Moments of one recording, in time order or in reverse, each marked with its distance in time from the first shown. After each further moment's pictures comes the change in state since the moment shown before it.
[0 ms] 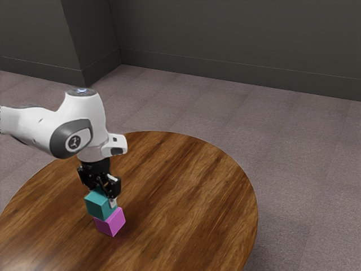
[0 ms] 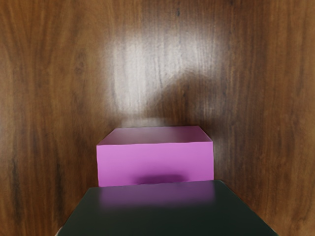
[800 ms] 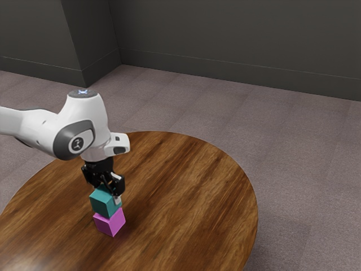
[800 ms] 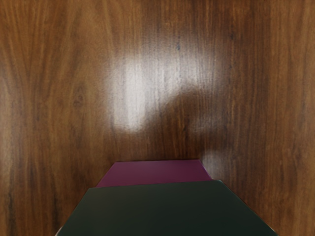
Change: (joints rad) arm 0.000 0.045 0.003 0.011 -0.005 0.072 0.005
